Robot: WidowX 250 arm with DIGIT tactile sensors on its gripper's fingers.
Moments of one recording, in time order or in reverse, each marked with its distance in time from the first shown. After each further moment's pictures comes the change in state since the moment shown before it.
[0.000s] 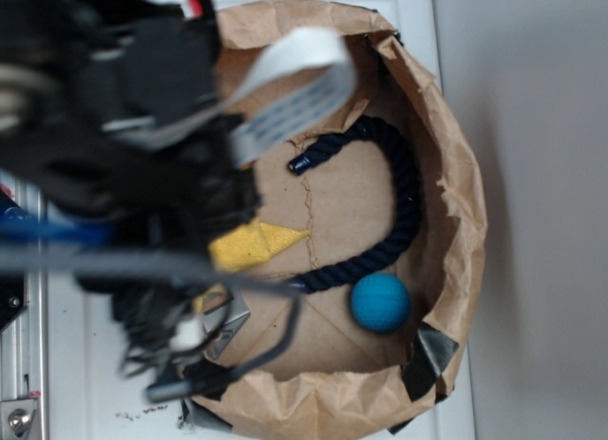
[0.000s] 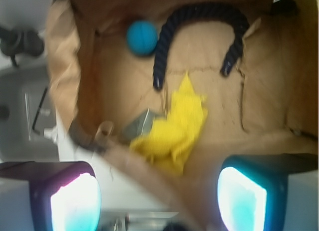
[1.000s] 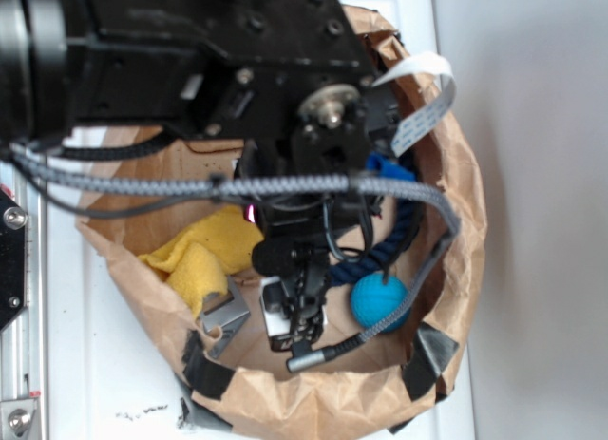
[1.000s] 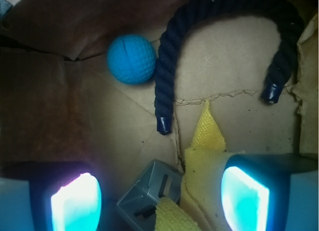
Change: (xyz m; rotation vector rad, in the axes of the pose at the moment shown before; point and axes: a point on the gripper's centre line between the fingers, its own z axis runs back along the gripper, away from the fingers) arm 0.032 -0.001 -0.066 -0.097 0.050 0.053
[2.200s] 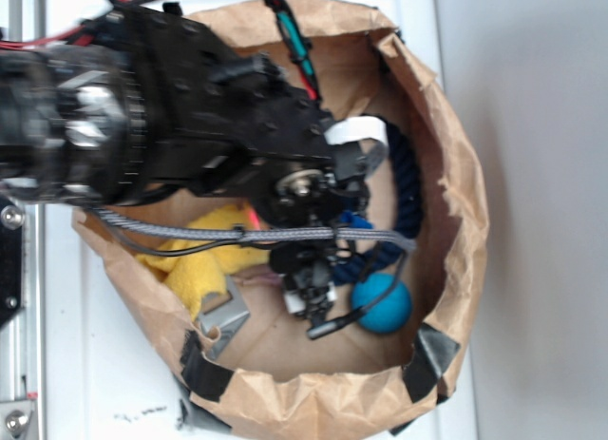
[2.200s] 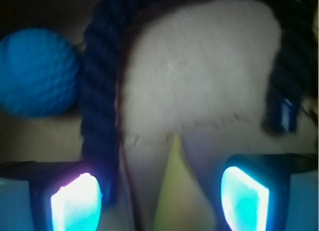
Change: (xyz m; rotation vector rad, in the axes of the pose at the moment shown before) arm 0.015 0.019 -0.076 0.112 -0.118 0.031
